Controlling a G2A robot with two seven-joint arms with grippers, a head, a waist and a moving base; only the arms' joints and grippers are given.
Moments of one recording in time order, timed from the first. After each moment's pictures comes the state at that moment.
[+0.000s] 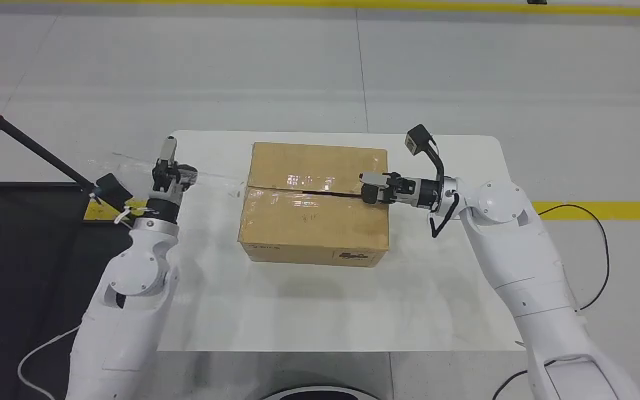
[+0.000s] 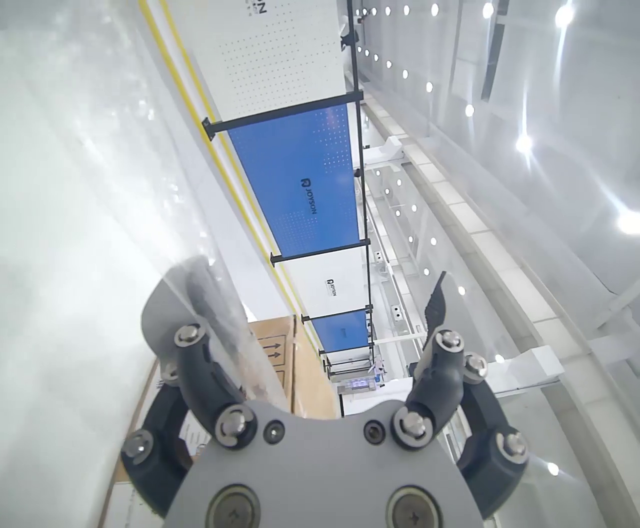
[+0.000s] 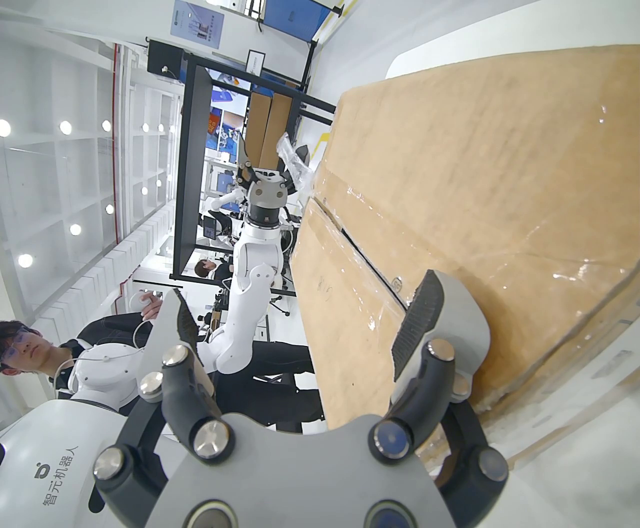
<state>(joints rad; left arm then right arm) 1.30 -1.18 -1.54 -1.66 -0.19 -0.10 0.03 -0.64 -1.21 1.10 -1.10 0.29 -0.29 1.13</state>
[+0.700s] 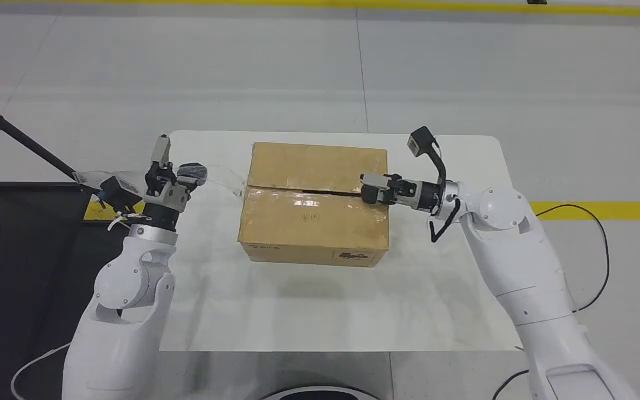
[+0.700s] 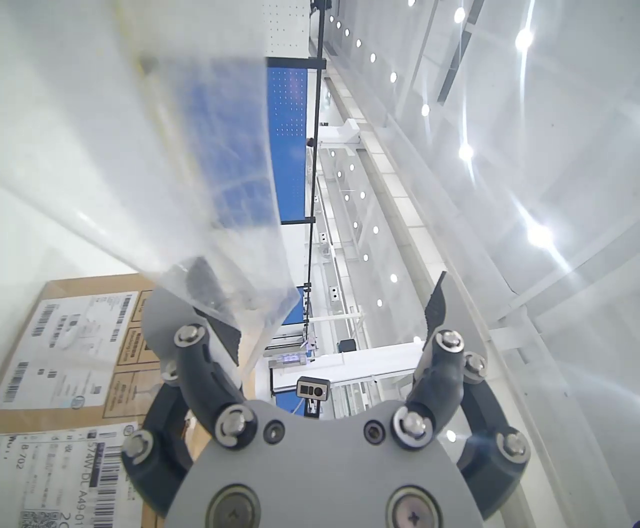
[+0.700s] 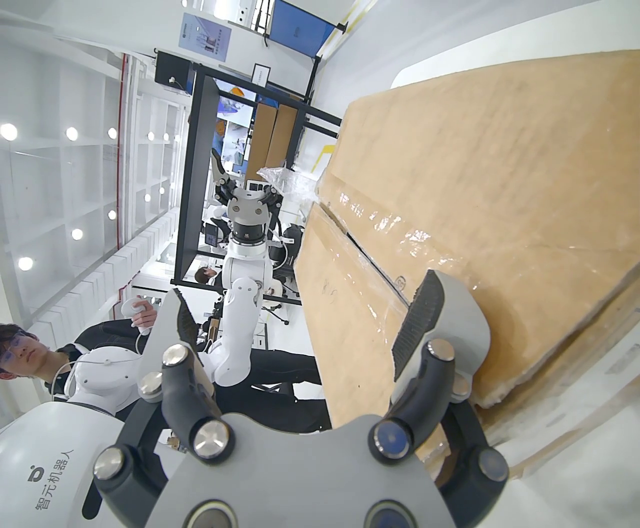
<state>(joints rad) 1.37 -1.20 -1.59 -1.78 -0.45 -0.12 -0.08 -0.69 -1.19 1.13 -1.18 0.28 -0.28 1.09</state>
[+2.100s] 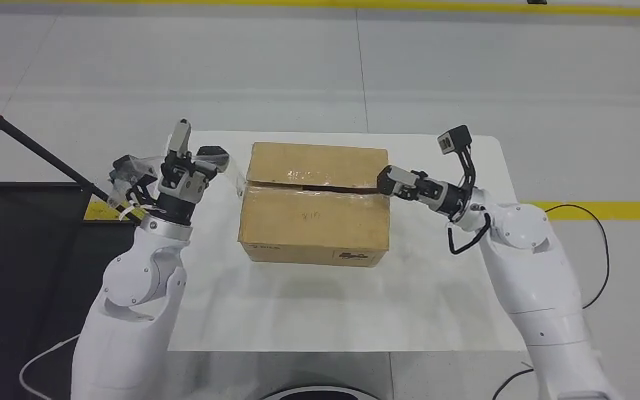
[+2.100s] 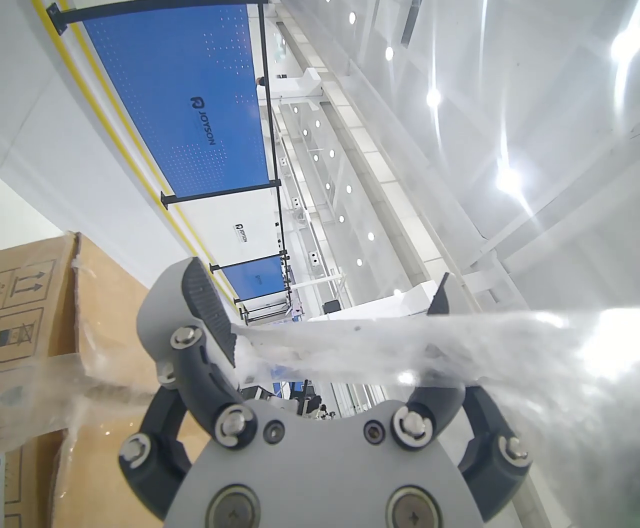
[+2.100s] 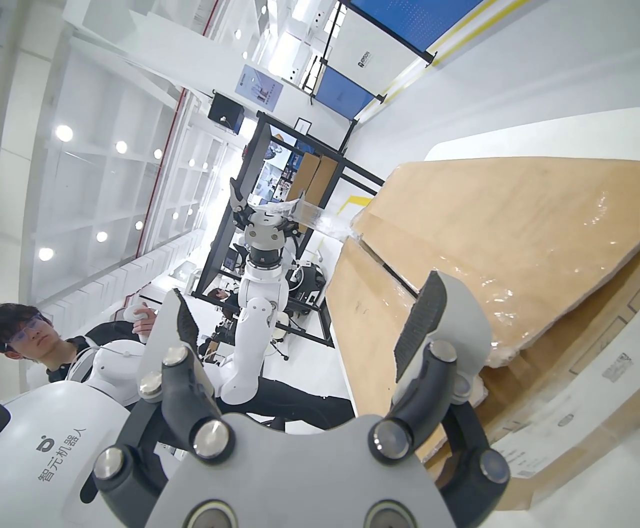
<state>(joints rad) 1.32 -1.22 -1.52 -1.87 -0.38 -0.15 -0.14 -0.83 -1.16 1.25 -1.33 0.34 -0.39 1.00</state>
